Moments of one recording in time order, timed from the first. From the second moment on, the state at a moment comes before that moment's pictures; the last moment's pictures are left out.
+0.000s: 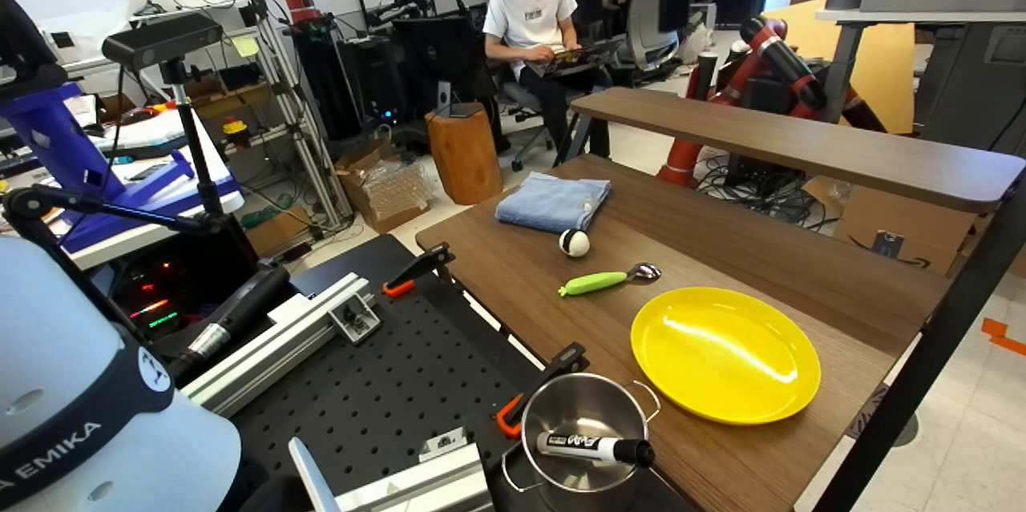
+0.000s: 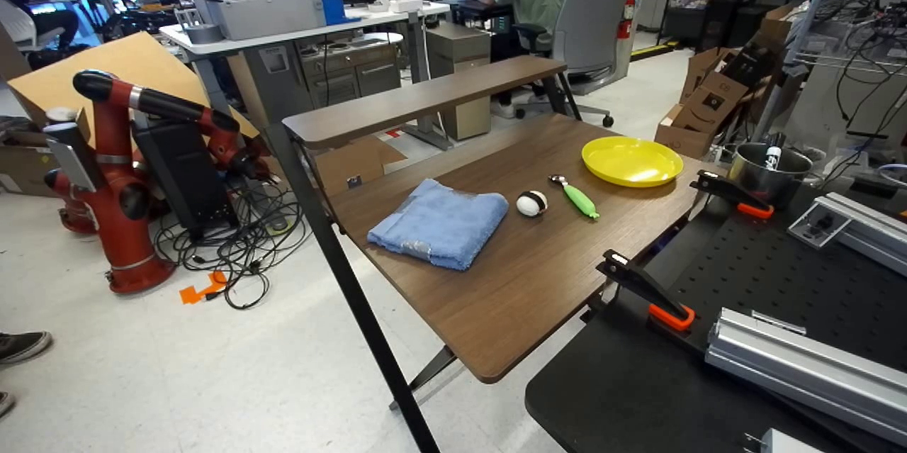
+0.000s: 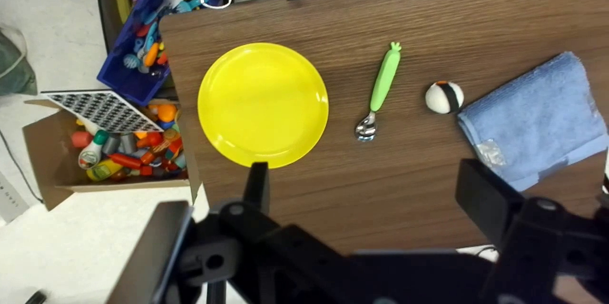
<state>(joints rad) -0.09 -0.26 -0.11 -2.36 -0.05 2.13 -0.02</state>
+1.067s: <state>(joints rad) -0.04 0.17 -0.04 -2.40 -0.05 2.50 0.17</state>
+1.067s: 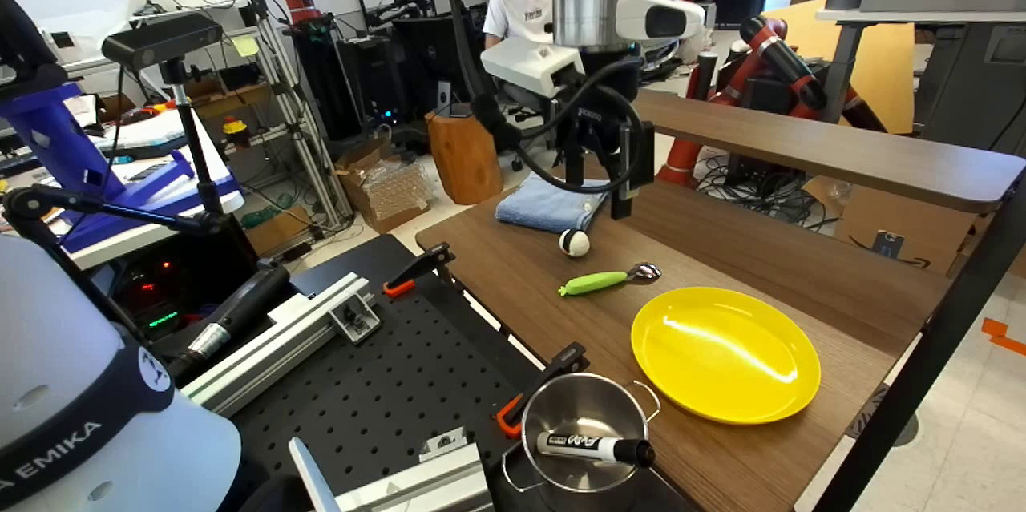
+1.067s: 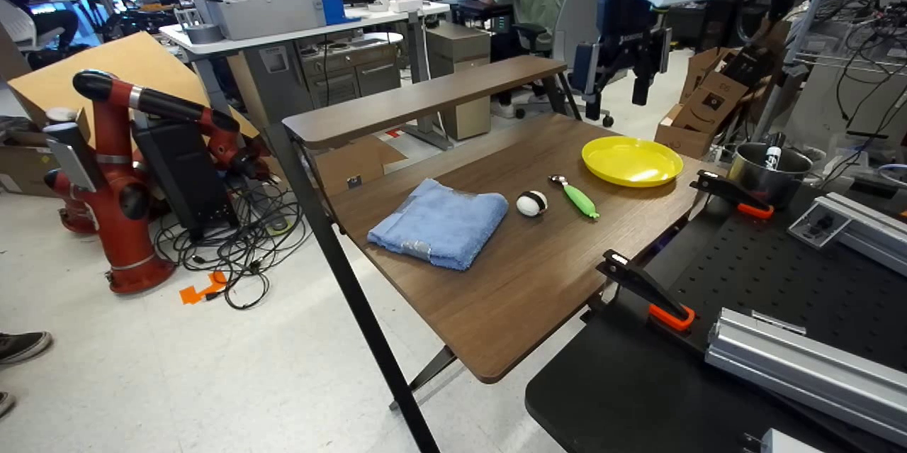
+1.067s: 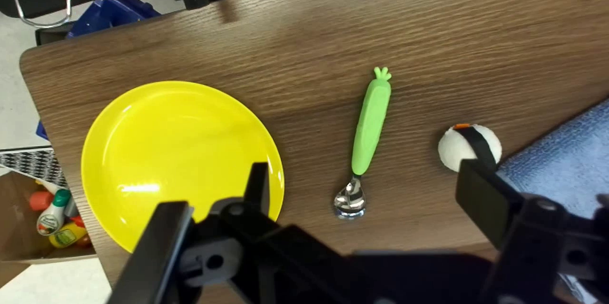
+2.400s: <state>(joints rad) 0.00 0.53 -0.05 -2.27 -0.05 2.67 0.19</state>
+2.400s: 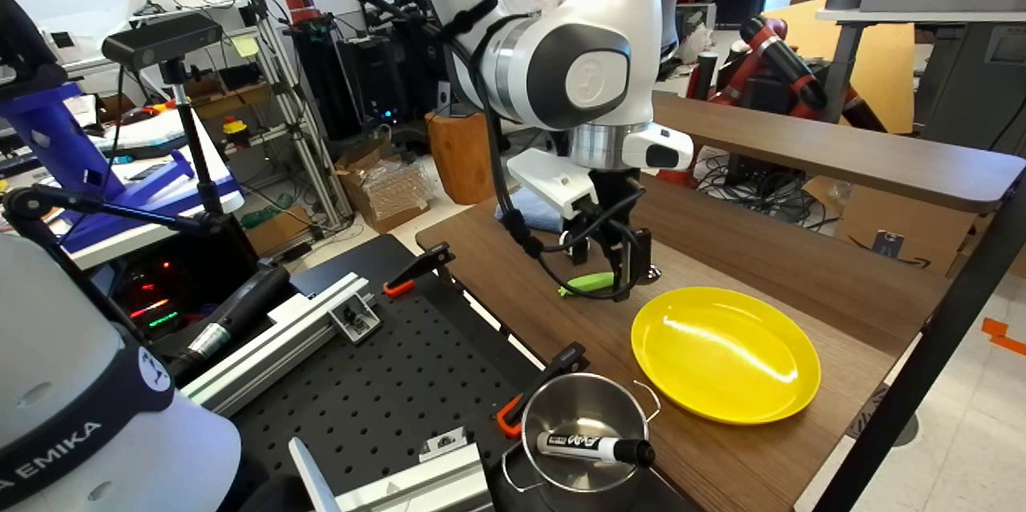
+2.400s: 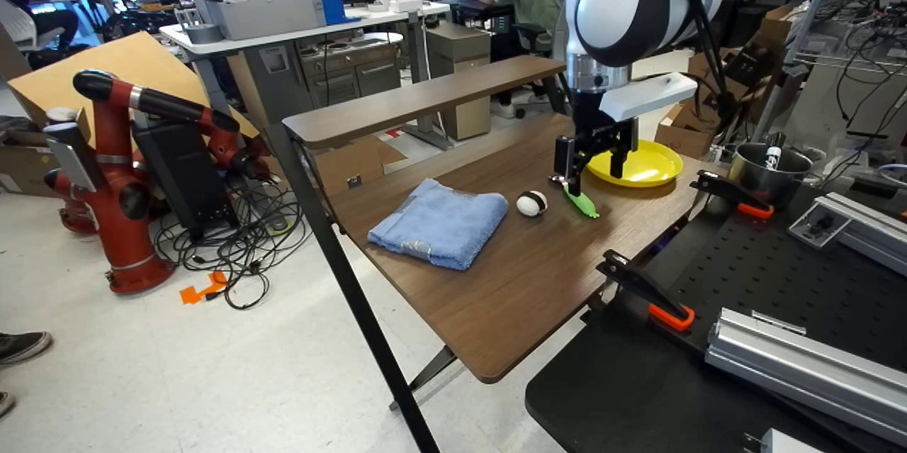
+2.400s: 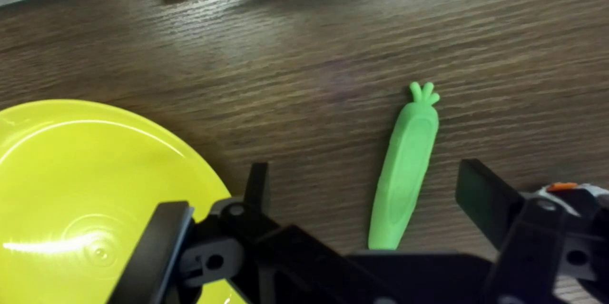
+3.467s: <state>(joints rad) 0.04 0.62 -0.05 -2.18 -0.05 2.70 0.23</state>
